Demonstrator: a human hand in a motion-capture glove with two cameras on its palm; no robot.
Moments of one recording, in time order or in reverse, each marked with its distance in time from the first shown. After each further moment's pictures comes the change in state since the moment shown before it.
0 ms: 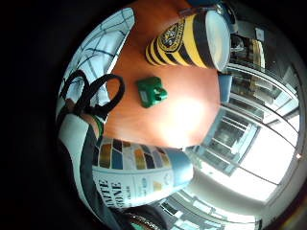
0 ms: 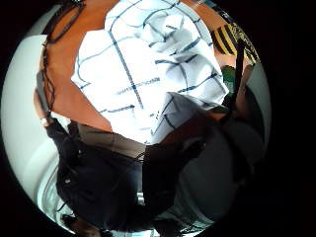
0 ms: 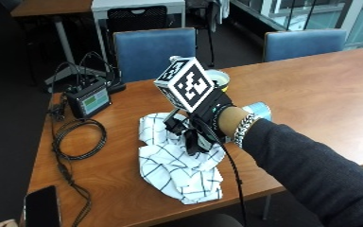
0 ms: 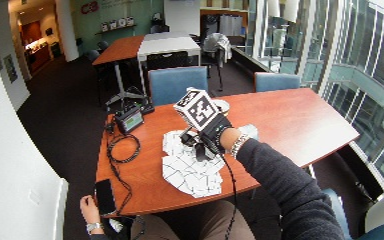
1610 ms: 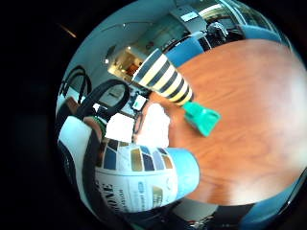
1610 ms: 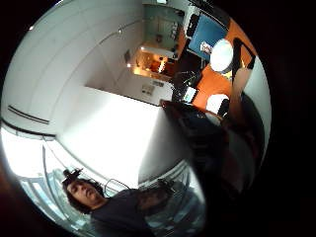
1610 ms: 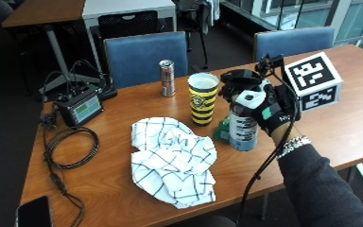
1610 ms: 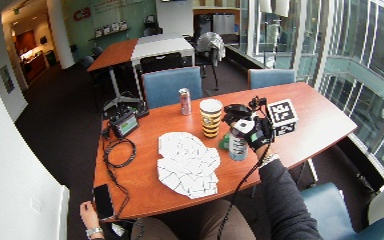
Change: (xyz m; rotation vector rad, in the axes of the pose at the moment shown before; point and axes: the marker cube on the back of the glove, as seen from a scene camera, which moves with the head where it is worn) arm 0.109 0.057 0.047 0.895 -1.510 0.186
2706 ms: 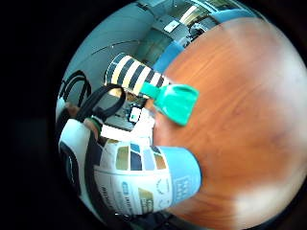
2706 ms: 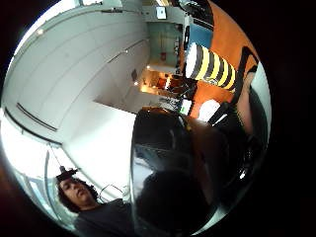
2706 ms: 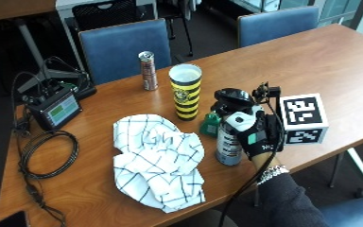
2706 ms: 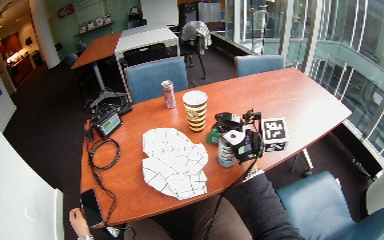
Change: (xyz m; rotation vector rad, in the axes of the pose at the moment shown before) arm 0.027 0.037 0.041 0.181 -0.155 0.054
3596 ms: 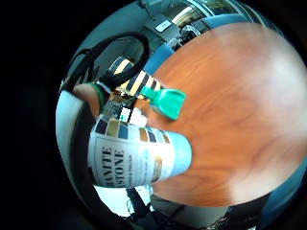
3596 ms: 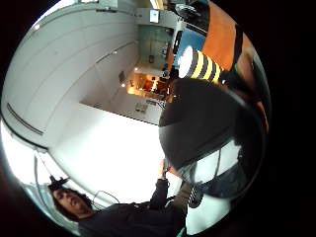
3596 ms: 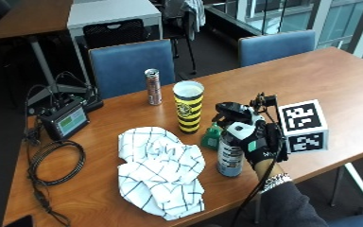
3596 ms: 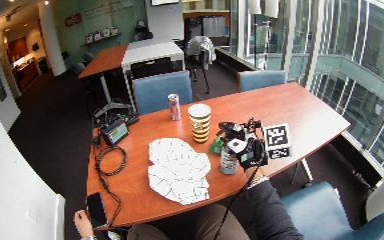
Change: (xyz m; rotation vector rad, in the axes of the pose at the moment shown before) arm 0.023 0.018 -0.006 -0.011 0.143 0.124
